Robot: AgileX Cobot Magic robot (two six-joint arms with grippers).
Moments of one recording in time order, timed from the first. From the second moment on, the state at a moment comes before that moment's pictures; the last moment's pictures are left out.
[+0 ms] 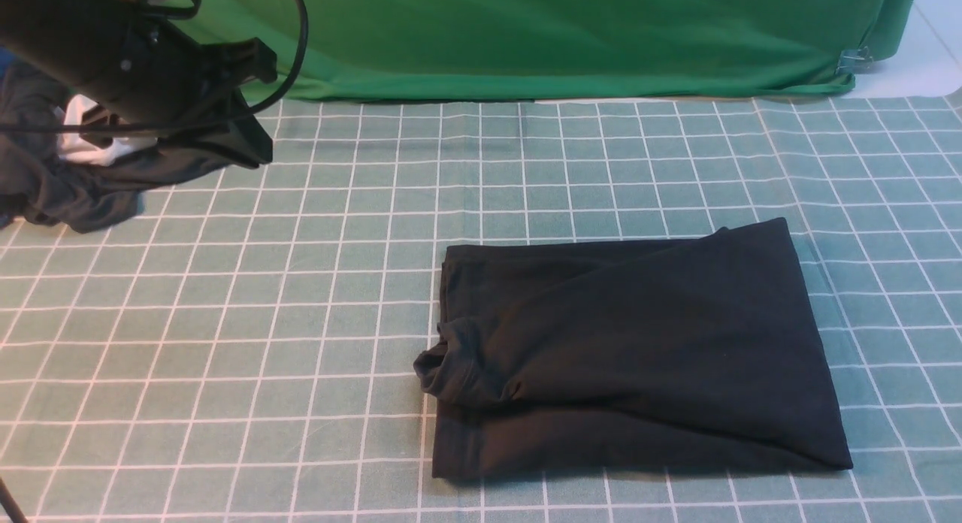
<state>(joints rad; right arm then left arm) 0.15 0.11 -0.04 -0.02 0.14 -0.09 0.05 1.70 -1.49 -0.44 1.08 0.11</state>
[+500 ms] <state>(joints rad) 0.09 0.00 0.01 -0.04 0.21 -0.09 0.05 1.65 -1.49 -0.42 1.13 0.15</state>
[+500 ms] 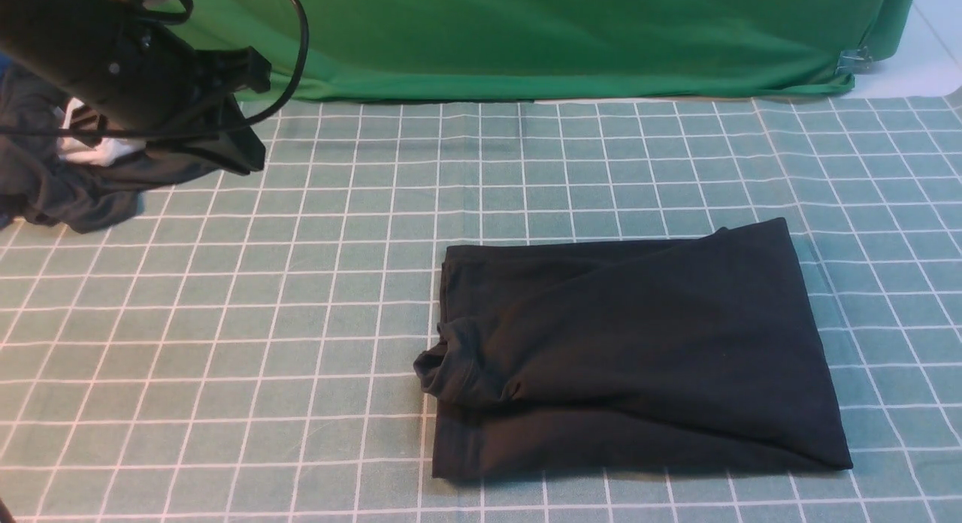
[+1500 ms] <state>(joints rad) 0.09 0.00 0.01 -0.04 0.21 -0.09 0.05 0.31 -0.58 -0.76 0.53 0.32</state>
